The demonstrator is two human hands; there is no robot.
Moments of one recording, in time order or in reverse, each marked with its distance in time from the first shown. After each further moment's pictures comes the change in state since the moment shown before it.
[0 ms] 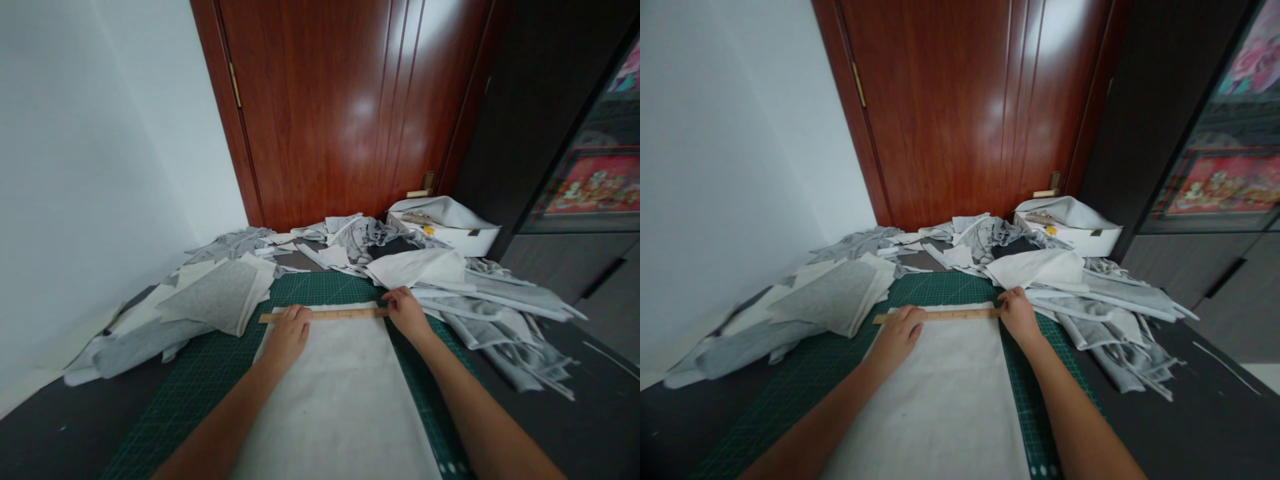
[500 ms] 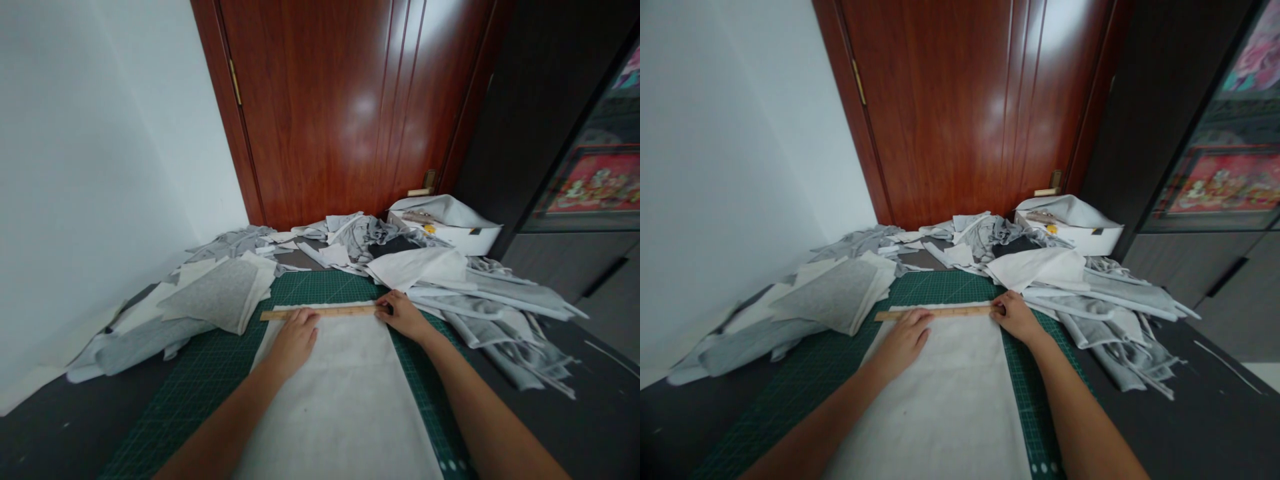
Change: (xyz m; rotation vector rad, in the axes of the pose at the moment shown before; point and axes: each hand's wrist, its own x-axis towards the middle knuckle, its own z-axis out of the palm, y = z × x) left_hand -0.005 0.014 -0.002 -0.024 -0.092 0.061; right_hand 0.001 0.012 0.002 0.084 -0.227 -0.155
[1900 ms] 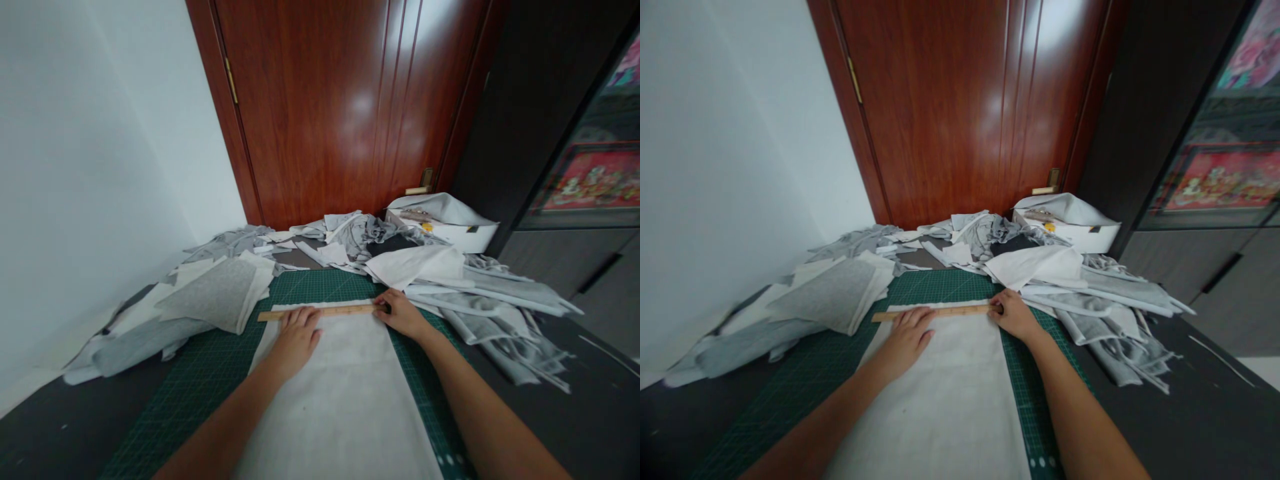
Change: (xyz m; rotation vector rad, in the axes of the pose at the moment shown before) left_hand -0.003 0.006 0.000 0.092 -0.039 -0.004; right_hand -0.001 -0.005 -0.002 -0.017 -0.005 -0.006
